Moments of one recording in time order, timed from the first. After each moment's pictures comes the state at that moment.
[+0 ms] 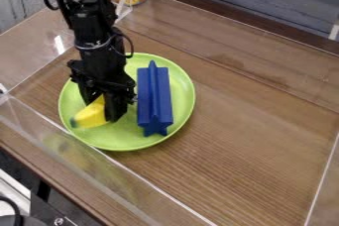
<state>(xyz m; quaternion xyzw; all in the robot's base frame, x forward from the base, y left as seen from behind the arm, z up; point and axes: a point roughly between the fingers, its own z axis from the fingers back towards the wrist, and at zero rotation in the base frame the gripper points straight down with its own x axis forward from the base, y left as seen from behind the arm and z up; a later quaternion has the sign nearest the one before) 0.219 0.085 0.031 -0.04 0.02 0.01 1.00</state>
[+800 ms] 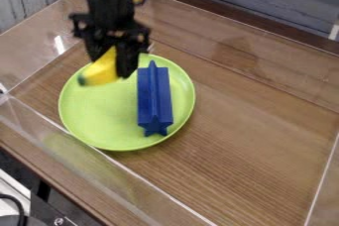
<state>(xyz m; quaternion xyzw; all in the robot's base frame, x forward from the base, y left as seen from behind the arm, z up) 0.236 0.066 0.106 -0.03 0.00 0.05 1.00</state>
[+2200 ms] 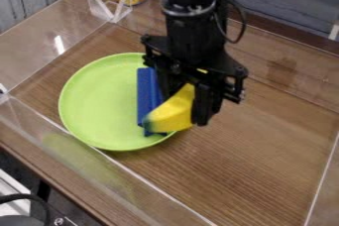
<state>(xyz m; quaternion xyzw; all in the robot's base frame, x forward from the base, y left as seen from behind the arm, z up) 0.203 -0.051 0.120 -0.05 -0.01 -0.04 1.00</state>
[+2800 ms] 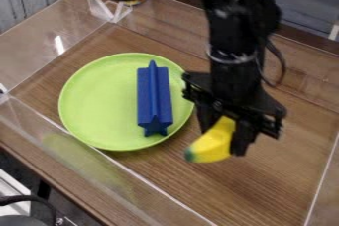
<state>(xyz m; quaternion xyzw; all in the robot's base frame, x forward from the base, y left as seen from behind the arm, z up) 0.218 -0.086 0.083 -0.06 -0.01 -0.05 1.00</state>
